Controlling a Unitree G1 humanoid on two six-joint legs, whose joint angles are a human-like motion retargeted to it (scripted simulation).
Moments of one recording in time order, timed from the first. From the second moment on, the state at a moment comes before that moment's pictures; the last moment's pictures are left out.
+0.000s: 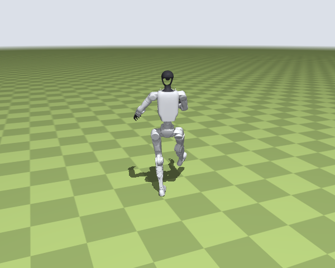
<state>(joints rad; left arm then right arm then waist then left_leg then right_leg) -0.27 0.69 -0.34 0.64 0.03 -0.09 0.09 -0.64 -0.30 0.17 0.63 0.09 0.01 -0.44 0.11 0.00 0.45 0.25 -0.16 -0.02 0.37 -0.25 -0.17 -0.32 -0.20 -0.38 -0.05 0.21 0.26</state>
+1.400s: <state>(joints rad) -0.06 0.48 -0.22 0.66 0.18 -0.11 0.43 -0.51 -0.48 0.27 0.85 0.06 0.05 -0.42 -0.03 0.16 0.41 -0.53 0.42 0.37 1.30 -0.51 -0.12 0.00 -0.24 -0.12 0.78 -0.51 0.13</state>
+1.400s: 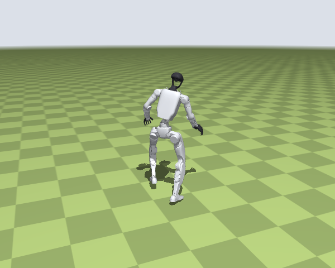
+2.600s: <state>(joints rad) 0.04 0.63 -0.07 0.81 -0.03 -0.03 0.12 -0.09 -0.30 0.00 0.44 0.43 -0.06 -0.41 0.02 -0.03 0.40 0.25 -0.15 -0.08 0.17 -0.16 -0.15 -0.21 -0.15 -0.25 0.10 0.12 0.21</state>
